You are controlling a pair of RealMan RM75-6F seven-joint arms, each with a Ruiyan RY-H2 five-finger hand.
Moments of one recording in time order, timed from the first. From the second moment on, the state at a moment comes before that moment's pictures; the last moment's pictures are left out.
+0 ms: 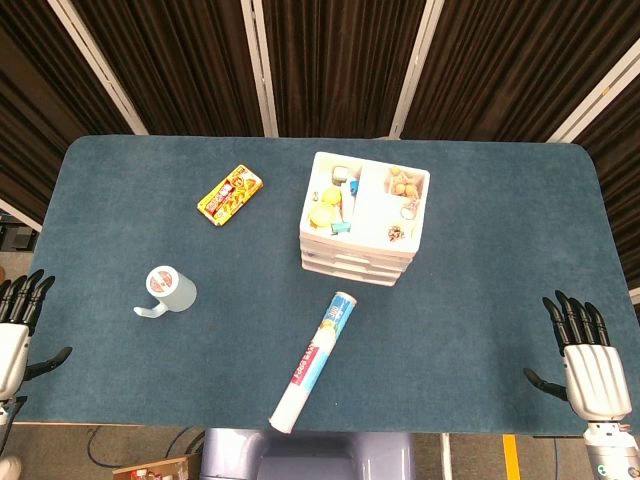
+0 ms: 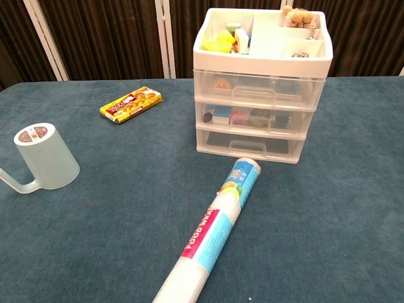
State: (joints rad) left arm -0.07 -1.14 -0.04 -1.60 1.57 1.57 0.07; right arm 0.03 -1.16 0.04 -1.64 -1.57 1.55 -0.12
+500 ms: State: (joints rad) left arm -0.07 -1.14 -0.04 -1.60 1.57 1.56 0.06; right arm 0.03 -1.16 0.04 -1.66 -1.58 1.55 -0.08
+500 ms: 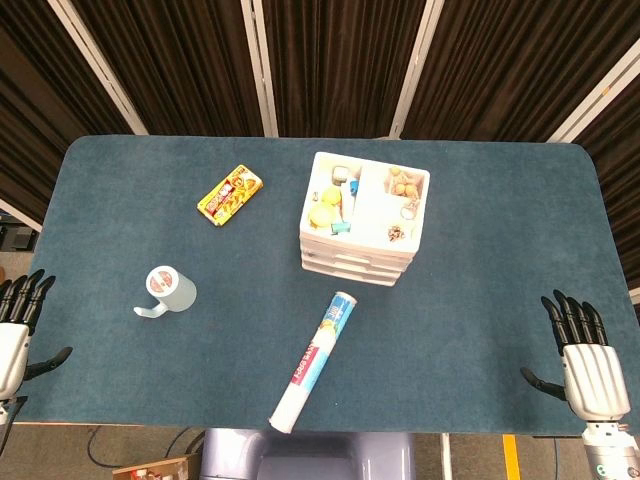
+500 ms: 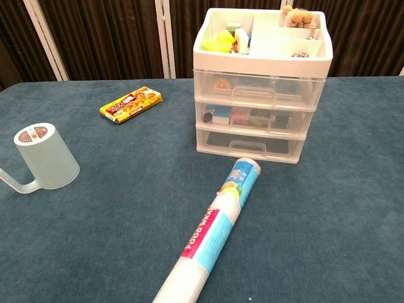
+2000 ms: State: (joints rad) left arm -0.07 -1.12 -0.03 -1.61 1.59 1.57 -0.01; right arm 0.60 -1.33 0.30 -2.08 -0.68 0.90 0.33
